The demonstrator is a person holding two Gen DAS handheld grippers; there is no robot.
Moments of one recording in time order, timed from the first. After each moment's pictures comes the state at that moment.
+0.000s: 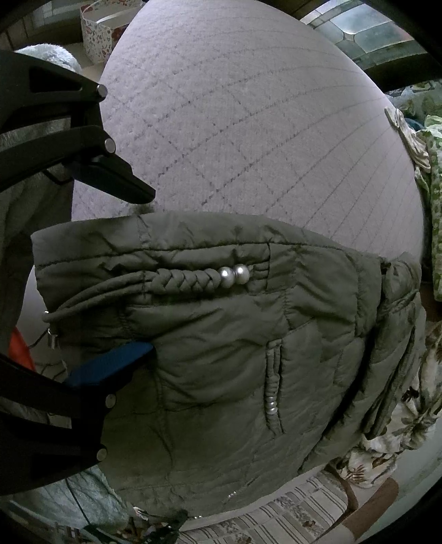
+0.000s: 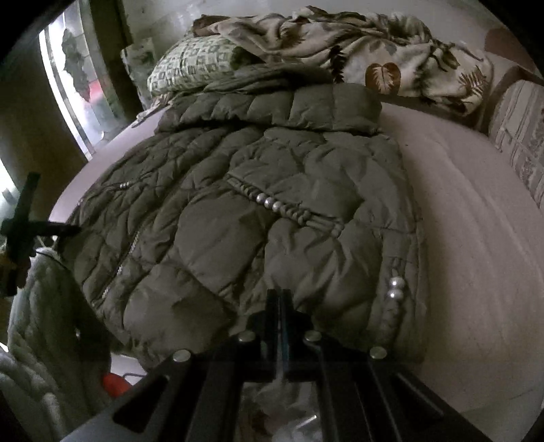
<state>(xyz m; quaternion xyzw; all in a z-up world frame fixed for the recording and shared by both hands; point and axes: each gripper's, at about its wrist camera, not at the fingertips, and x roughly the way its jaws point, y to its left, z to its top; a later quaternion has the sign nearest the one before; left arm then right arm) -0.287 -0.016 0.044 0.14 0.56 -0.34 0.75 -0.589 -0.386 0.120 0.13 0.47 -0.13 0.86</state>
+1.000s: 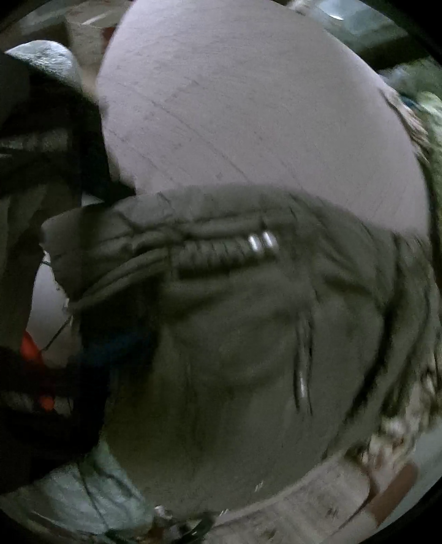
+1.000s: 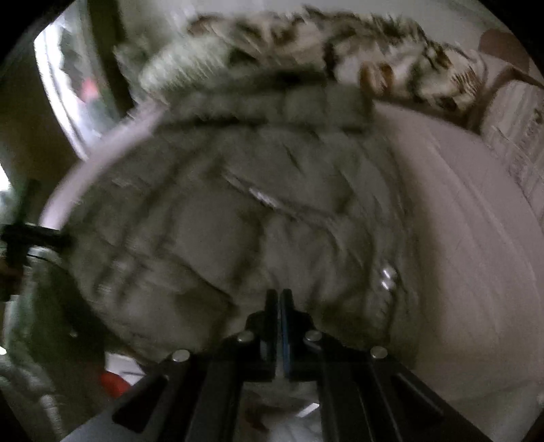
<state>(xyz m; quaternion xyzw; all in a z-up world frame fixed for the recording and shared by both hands) -0.306 -0.012 0.047 0.17 0.55 -0.37 0.73 -0.604 -0.376 0.138 0.12 0.44 -0.12 0.88</state>
